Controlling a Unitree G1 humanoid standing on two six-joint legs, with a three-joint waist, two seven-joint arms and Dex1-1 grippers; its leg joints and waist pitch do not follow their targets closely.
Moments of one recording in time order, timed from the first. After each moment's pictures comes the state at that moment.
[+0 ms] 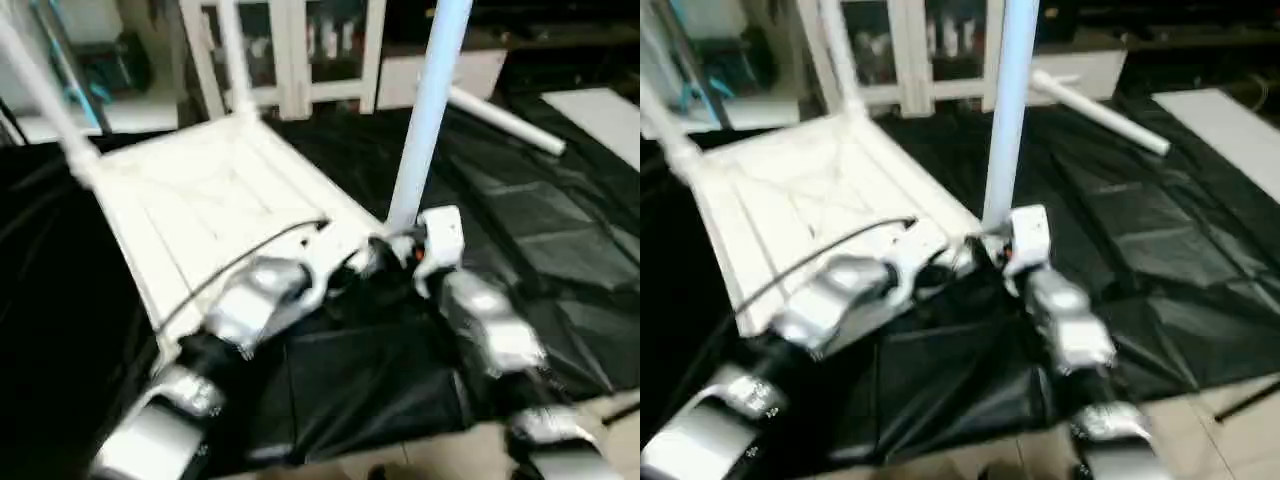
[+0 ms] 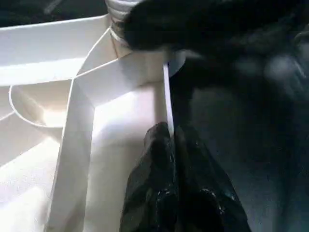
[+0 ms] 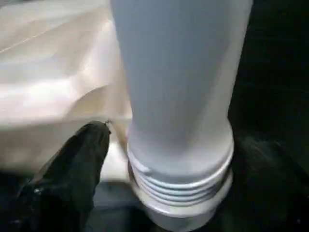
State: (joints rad) left arm -0.60 0.23 -0.39 0.41 0.06 0.42 -0.80; right arm -0.40 -0.29 0.07 0.36 0.24 0.31 0.53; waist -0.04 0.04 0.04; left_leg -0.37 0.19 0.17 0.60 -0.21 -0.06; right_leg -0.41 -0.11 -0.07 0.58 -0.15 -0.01
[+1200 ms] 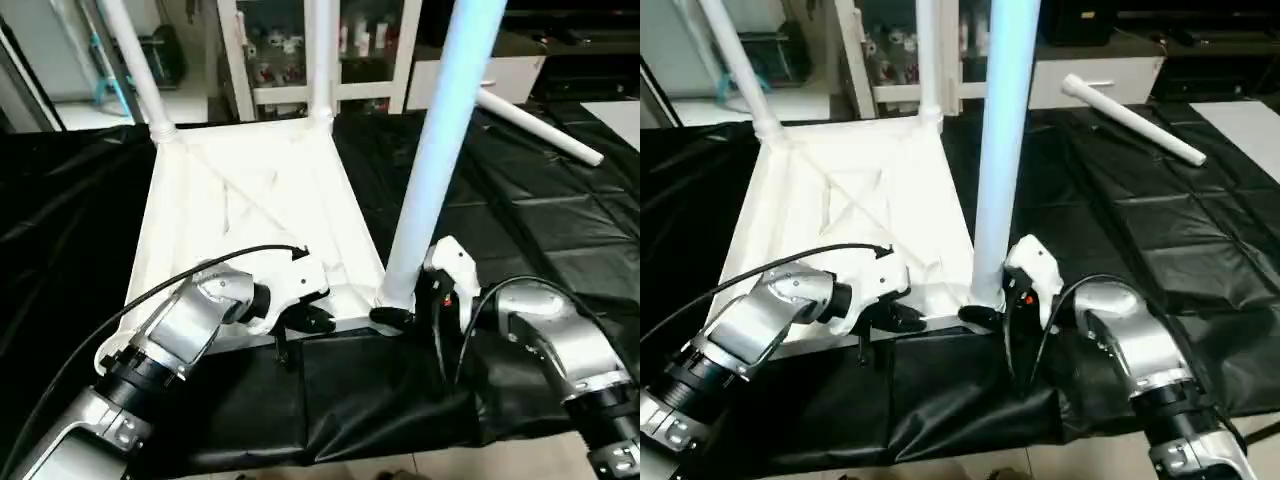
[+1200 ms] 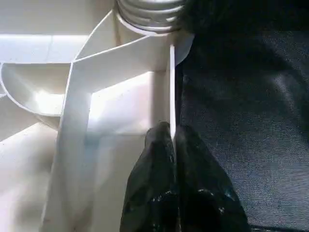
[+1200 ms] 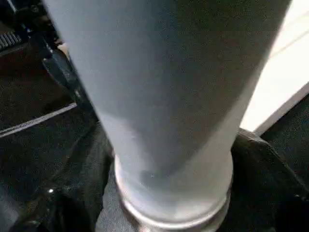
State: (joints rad) left arm -0.52 0.42 -0.46 0.19 0.02 0.47 -1.10; right arm -0.37 -0.48 0.21 0.26 0.25 0.32 1.01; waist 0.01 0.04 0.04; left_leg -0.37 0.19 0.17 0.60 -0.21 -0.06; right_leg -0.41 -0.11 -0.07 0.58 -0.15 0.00
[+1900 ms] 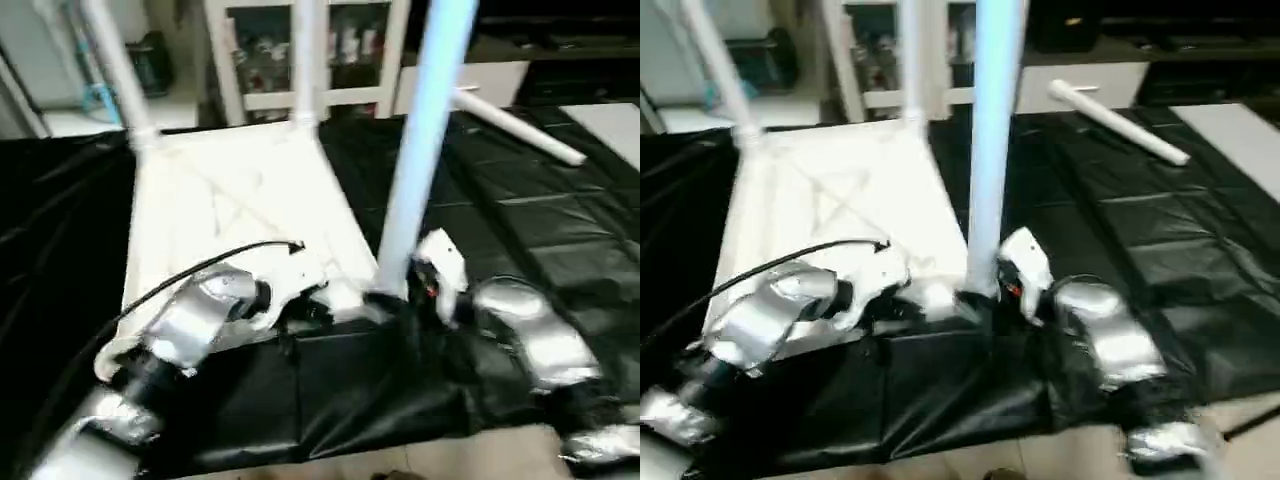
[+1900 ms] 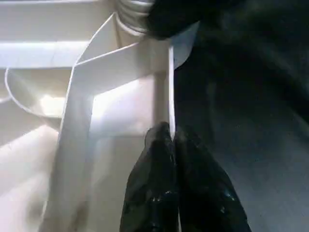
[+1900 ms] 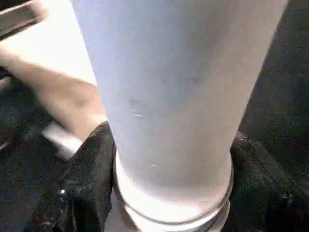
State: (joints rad) left arm -0.57 0.30 -0.41 0.33 0.05 0.48 -0.93; right arm -0.44 -0.28 0.13 0.46 0.19 0.25 0.67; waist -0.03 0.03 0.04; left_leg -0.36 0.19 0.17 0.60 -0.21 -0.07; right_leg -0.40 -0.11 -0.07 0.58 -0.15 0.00
